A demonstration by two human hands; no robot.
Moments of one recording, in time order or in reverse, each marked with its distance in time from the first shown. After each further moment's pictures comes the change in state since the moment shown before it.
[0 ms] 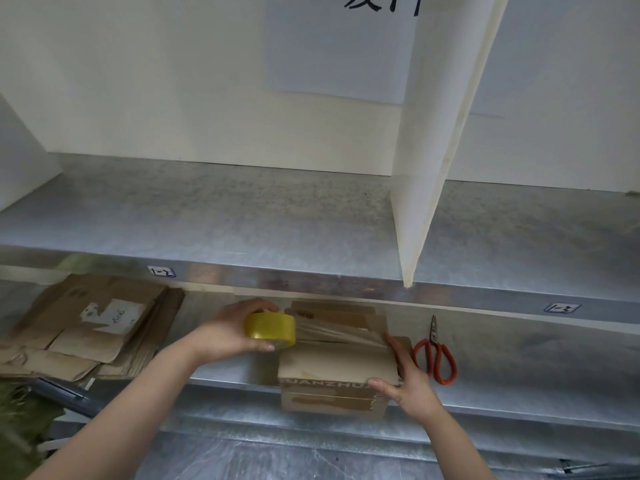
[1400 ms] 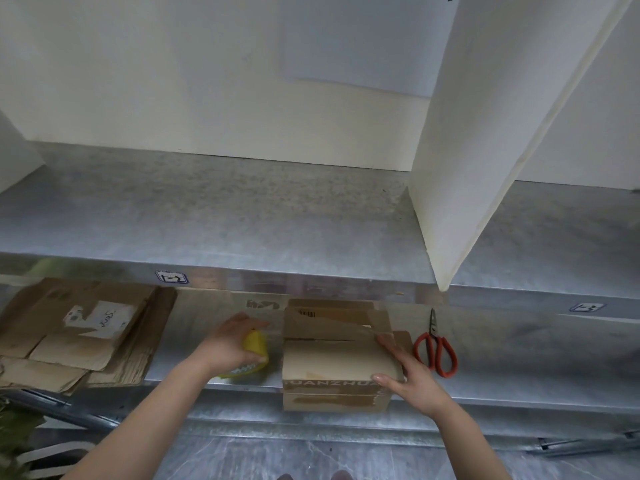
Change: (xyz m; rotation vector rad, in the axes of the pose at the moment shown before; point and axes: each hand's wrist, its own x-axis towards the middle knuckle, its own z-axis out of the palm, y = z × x) left_hand 0.022 -0.070 0.033 0.152 -0.028 -0.112; right_hand 0.004 -0.004 0.002 -0.099 -0.101 -0.017
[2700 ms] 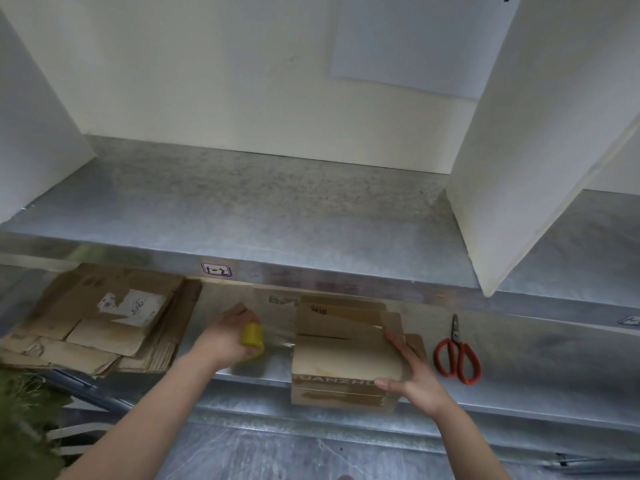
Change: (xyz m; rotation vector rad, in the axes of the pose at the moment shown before) left_hand -0.012 -0.040 -0.014 0.163 0.135 0.013; right_hand 0.015 -0.017 0.028 0.108 0.004 0.117
